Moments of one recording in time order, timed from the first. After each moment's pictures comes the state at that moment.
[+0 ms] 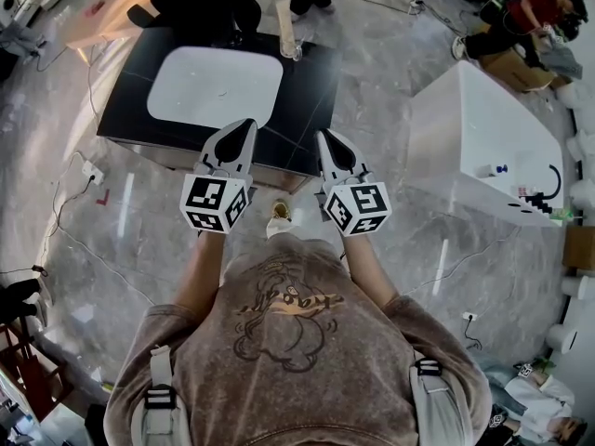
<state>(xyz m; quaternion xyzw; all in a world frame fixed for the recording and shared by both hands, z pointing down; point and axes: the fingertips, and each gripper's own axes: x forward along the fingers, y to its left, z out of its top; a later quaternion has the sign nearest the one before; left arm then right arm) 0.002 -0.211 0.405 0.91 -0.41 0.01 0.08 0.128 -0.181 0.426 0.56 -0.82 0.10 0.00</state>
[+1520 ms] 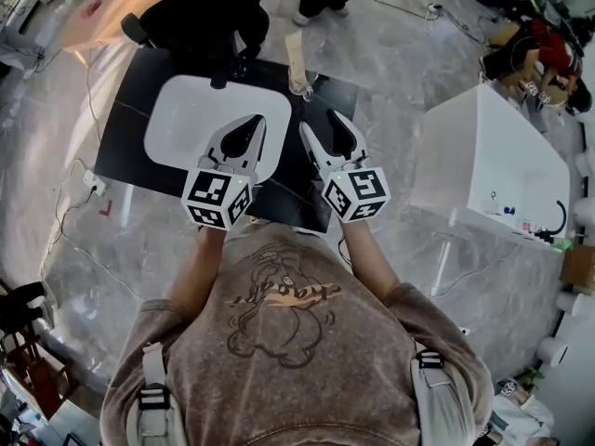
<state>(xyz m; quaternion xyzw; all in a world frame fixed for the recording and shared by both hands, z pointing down) 0.026 -0.390 0.412 0.91 -0.40 0.02 0.11 0.127 -0.387 0.430 0.53 -0.84 0.11 0.00</state>
